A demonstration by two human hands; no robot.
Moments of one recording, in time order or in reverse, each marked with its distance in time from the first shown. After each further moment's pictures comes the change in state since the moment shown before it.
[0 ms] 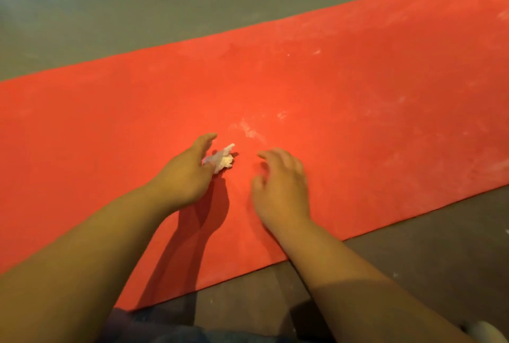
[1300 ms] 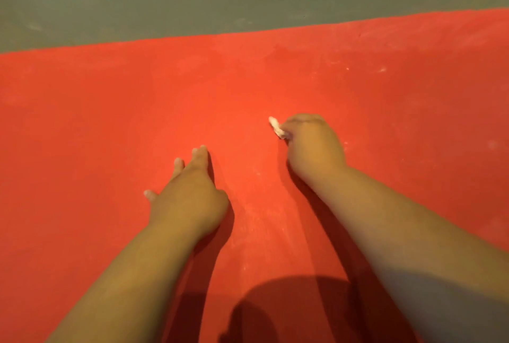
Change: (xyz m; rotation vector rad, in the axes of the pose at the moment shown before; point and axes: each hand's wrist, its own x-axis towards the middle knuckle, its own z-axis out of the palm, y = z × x) left_hand 0.044 -0.051 -0.014 0.133 0.072 -0.411; right_hand 0.166 -0.031 0.040 -0.419 -0.127 -0.284
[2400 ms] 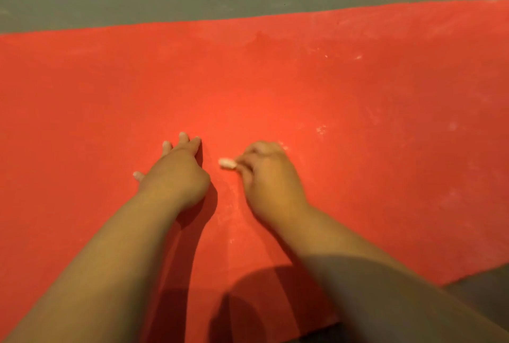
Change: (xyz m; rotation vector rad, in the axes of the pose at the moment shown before) left_hand 0.006 0.002 -0.006 0.052 -0.103 0.057; right_hand -0.078 -0.049 0.009 0.263 0.010 -0.080
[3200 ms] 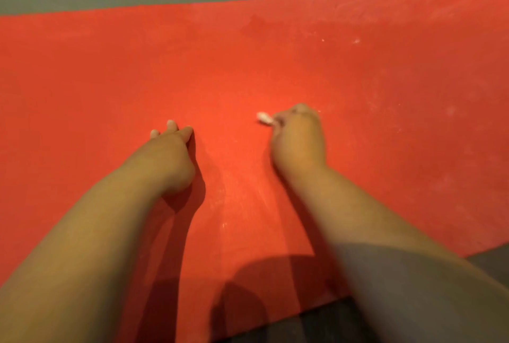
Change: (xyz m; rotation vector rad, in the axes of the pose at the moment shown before) left_hand -0.003 0.004 -0.009 0.198 -0.054 0.039; right_hand 0.024 0.046 -0.015 -0.178 0.120 0.270
